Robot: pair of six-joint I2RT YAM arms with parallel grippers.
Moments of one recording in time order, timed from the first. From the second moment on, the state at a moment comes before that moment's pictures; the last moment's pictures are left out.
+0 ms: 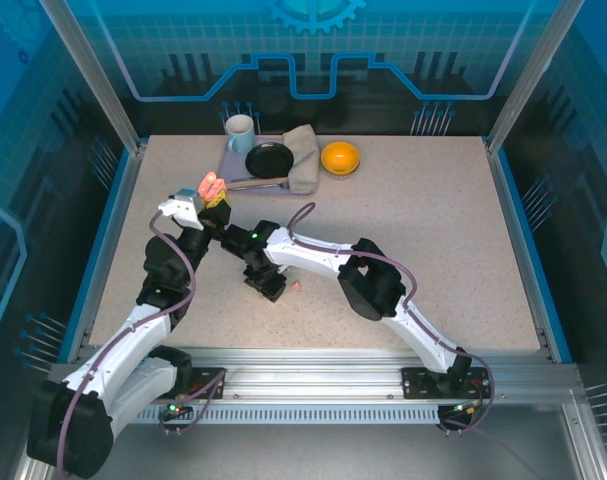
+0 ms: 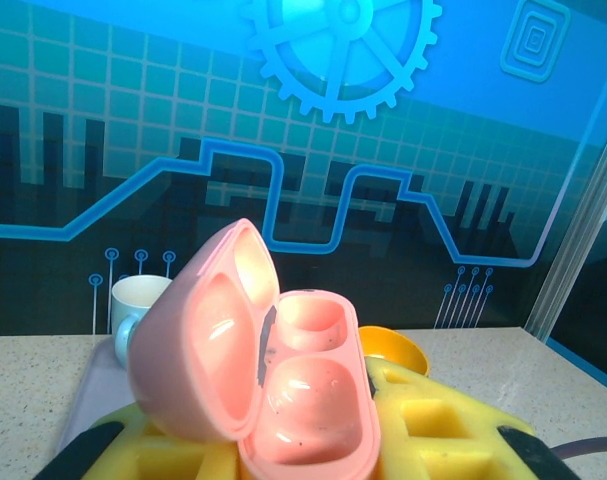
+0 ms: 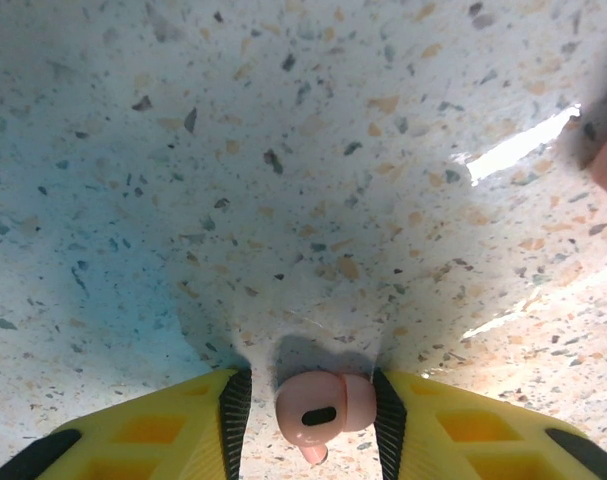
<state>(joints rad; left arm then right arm) -0.24 0.87 0.44 0.59 0.02 -0.21 1.02 2.42 2.07 -1.16 -0.08 1.69</state>
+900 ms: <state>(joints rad) -0.24 0.87 0.44 0.56 0.03 -0.22 1.02 2.40 2.03 -1.14 -0.05 1.57</state>
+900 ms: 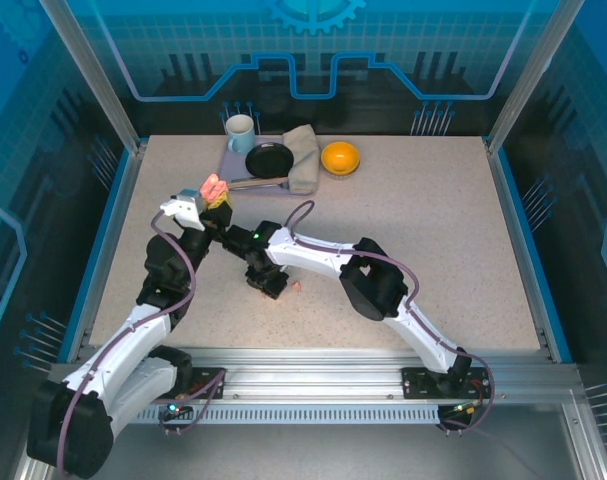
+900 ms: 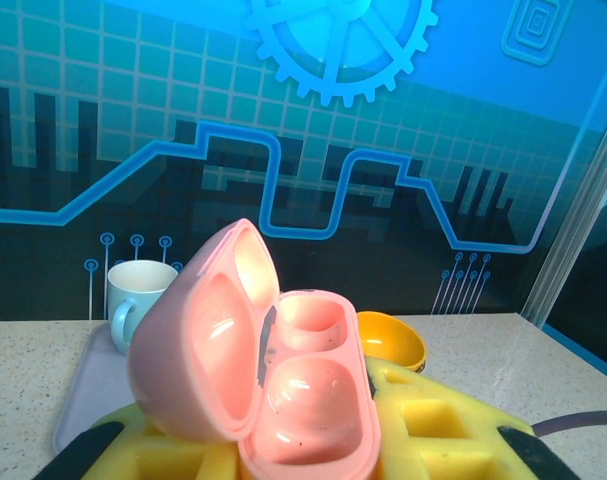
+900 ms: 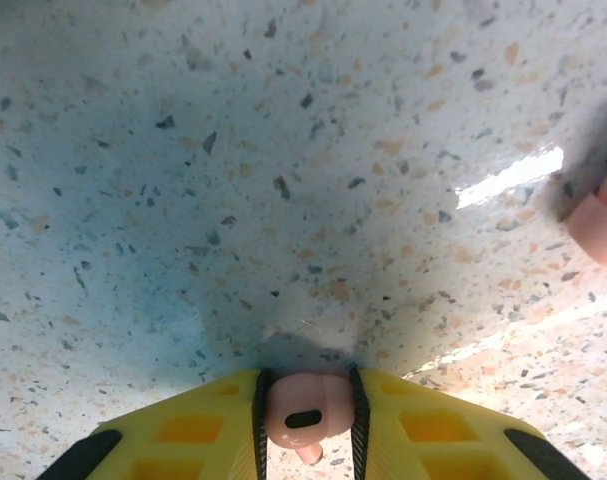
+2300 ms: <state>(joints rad) -0.43 1.24 0.58 0.52 0.39 -0.12 0.69 1.43 1.34 -0.51 0.27 0.74</state>
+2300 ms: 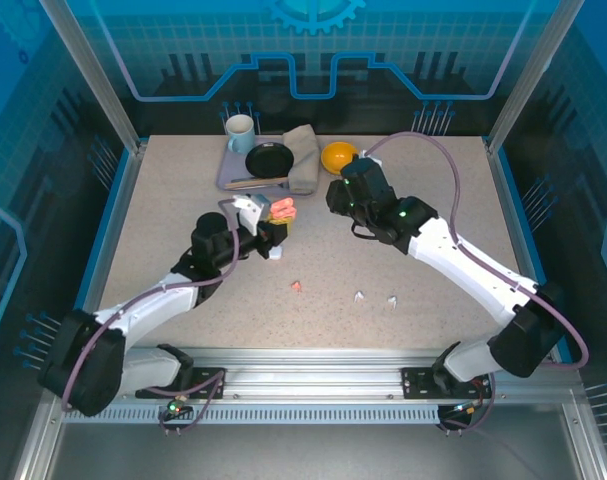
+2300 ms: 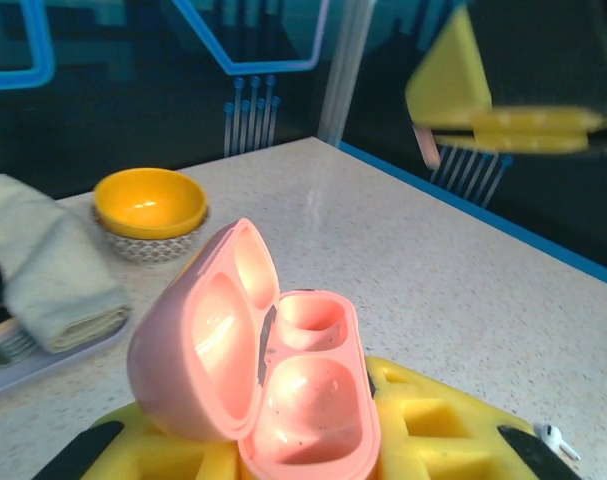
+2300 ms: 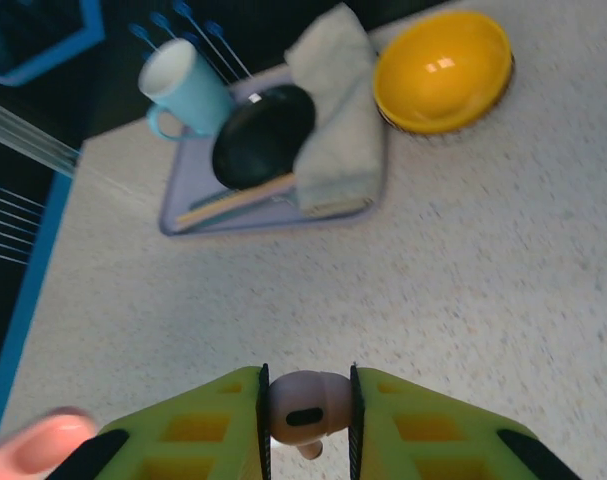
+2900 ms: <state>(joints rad) -0.55 1.40 0.78 0.57 0.34 0.04 0.69 1.25 1.17 -0.19 0.08 0.58</state>
